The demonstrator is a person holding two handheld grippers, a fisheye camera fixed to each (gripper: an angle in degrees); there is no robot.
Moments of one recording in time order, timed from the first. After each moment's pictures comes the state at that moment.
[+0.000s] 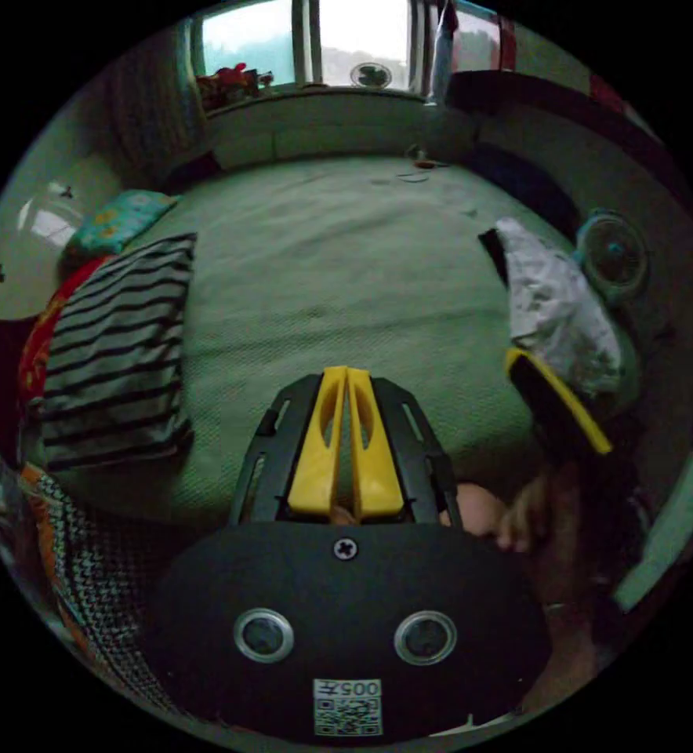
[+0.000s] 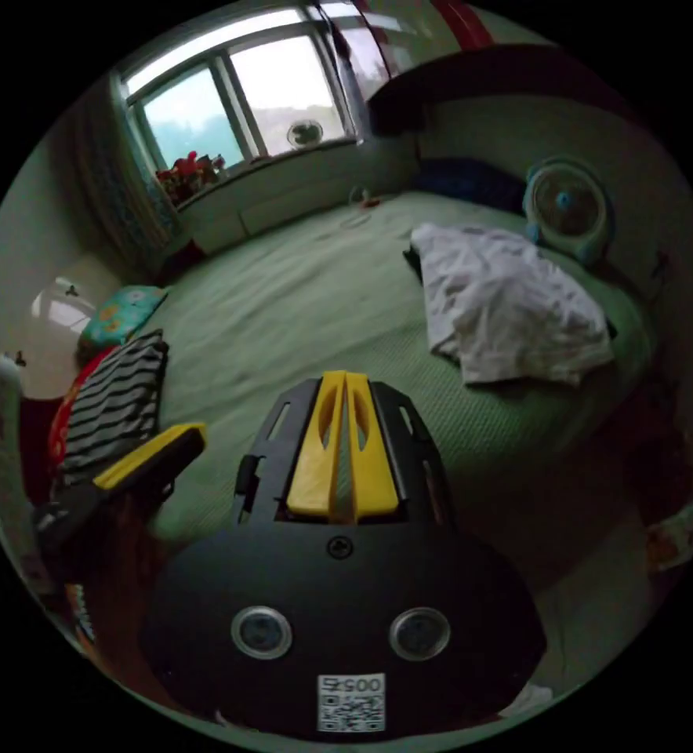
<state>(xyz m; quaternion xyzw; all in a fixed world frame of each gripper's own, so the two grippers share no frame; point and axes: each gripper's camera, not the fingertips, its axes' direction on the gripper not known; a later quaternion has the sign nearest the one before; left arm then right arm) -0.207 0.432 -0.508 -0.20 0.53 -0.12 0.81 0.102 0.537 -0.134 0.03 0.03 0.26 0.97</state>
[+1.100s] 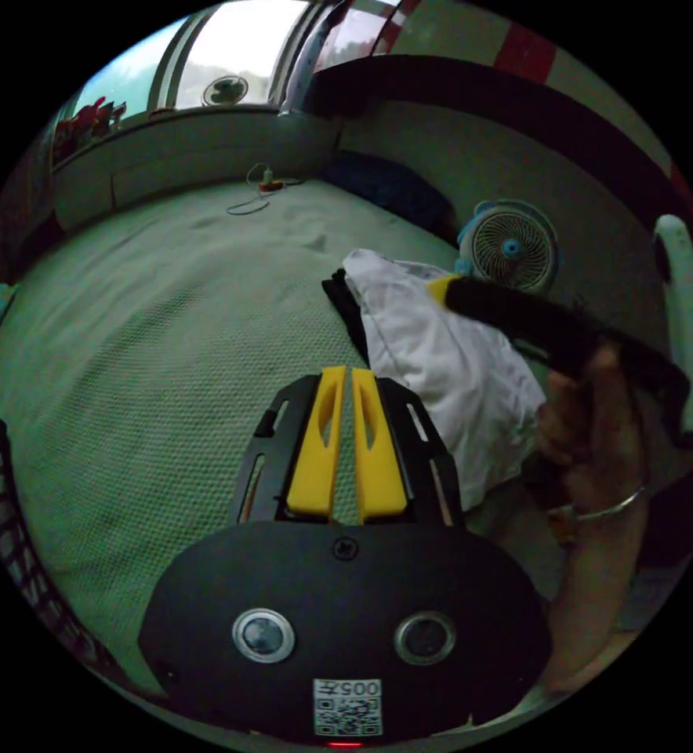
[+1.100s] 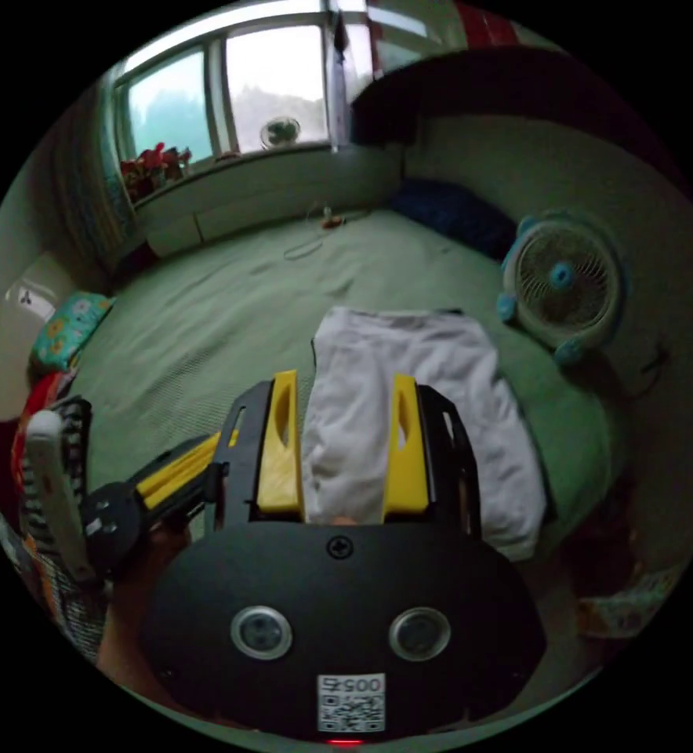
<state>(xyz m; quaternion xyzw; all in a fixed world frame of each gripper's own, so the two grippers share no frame) 0.128 0.141 -0.497 -0.06 0.68 -0.05 0.72 0.365 0.457 -0.111 0.00 0.07 0.22 0.97</state>
